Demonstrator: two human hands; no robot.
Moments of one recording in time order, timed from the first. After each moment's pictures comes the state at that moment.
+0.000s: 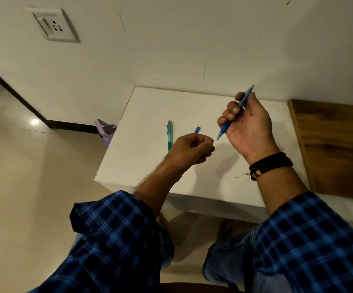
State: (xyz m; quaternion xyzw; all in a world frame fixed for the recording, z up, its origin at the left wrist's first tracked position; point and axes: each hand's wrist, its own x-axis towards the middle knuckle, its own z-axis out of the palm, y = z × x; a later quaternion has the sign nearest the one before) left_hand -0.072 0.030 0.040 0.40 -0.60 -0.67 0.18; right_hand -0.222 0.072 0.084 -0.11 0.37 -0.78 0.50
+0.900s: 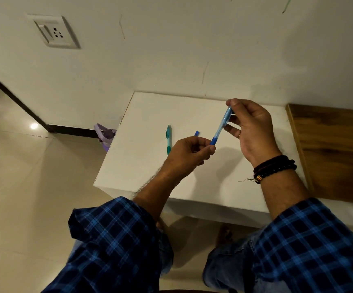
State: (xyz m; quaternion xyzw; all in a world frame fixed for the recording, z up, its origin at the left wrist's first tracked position) left_hand -0.073 0.029 0.038 0.38 -0.65 -0.62 0.20; right_hand -0.225 0.080 0.088 -0.24 0.62 -0.68 0.31
